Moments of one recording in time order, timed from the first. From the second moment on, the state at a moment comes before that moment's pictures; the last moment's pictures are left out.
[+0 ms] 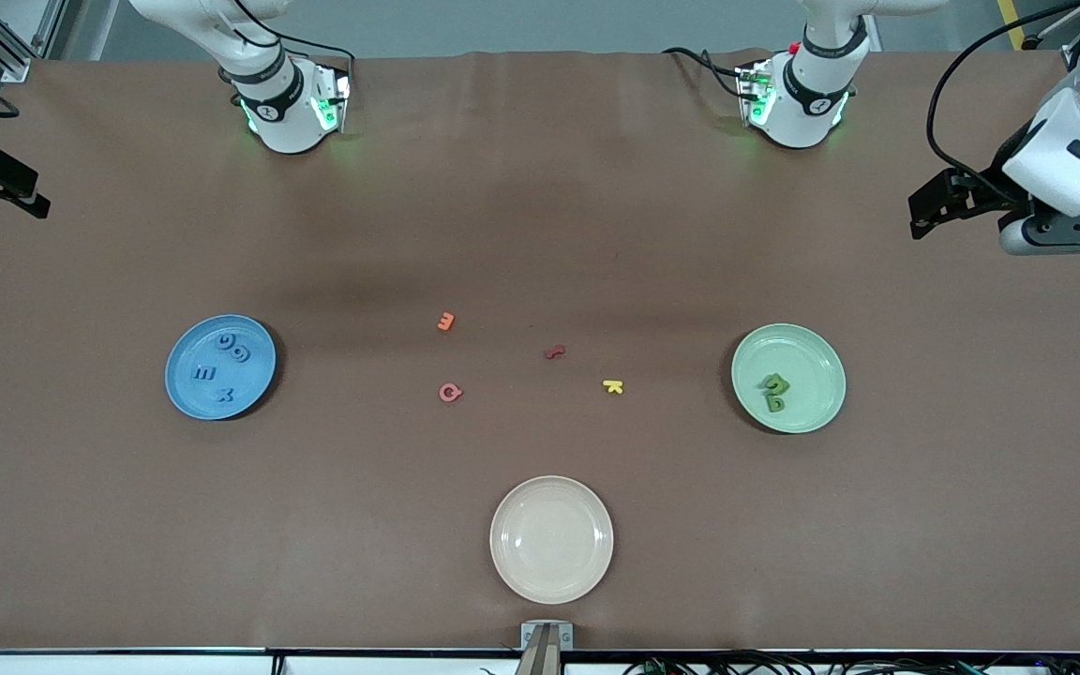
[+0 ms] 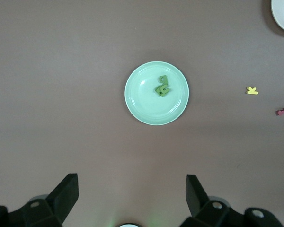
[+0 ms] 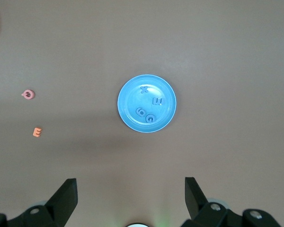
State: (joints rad) left arm -0.08 -0.01 -0.09 -1.55 0.03 1.49 -0.15; right arm 0.04 -0.04 -0.10 -1.49 0.00 1.42 -0.03
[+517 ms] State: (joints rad) left arm -0.07 -0.03 -0.09 -1.54 0.03 1.49 -0.15; right arm 0.04 -0.03 -0.10 -1.48 0.00 1.42 -0.03
